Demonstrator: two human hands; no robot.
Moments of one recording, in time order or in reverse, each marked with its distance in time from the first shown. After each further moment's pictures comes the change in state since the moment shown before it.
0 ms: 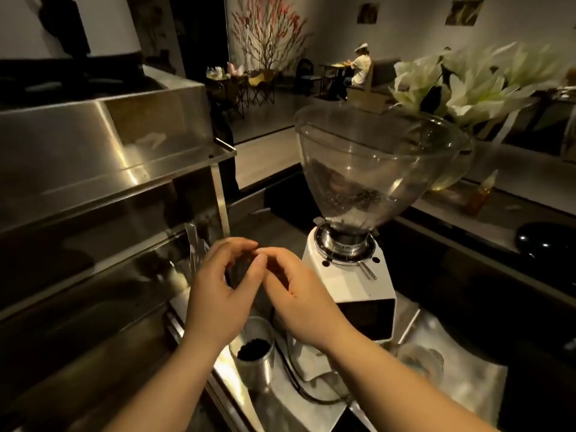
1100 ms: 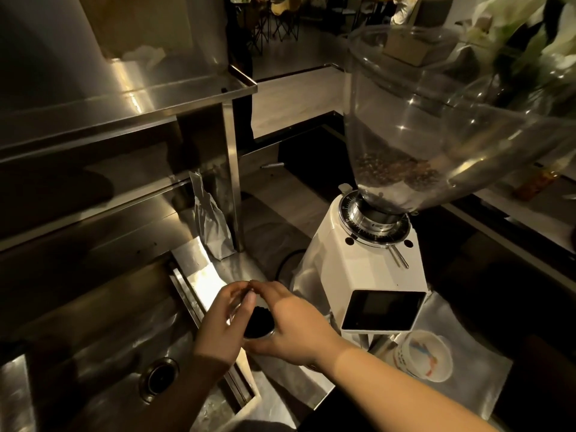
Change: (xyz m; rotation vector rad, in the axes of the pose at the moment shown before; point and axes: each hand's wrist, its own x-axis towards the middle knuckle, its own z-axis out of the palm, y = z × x) left_hand -0.095 -0.105 0.029 -0.179 -0.115 -0.626; right_hand -0.019 0.092 0.045 -0.467 -0.505 0.156
